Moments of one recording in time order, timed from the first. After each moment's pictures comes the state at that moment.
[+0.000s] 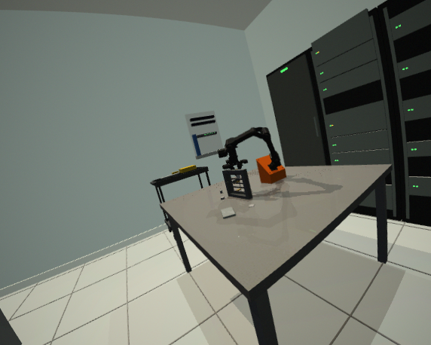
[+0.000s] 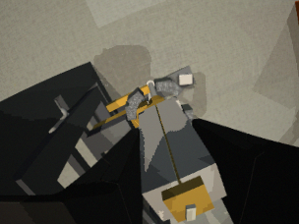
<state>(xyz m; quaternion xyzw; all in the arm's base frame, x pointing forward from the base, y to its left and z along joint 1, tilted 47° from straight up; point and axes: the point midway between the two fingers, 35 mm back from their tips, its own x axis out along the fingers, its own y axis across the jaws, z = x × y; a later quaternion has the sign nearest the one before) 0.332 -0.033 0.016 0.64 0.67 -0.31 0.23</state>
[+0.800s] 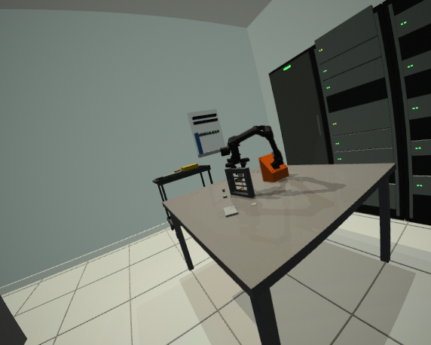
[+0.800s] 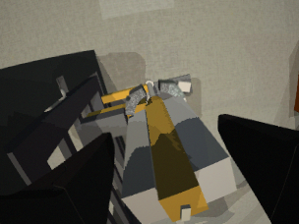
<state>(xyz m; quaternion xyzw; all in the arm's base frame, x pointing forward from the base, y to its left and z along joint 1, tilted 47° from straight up) 0.331 -0.034 0.016 0.61 0.69 -0.24 0.29</state>
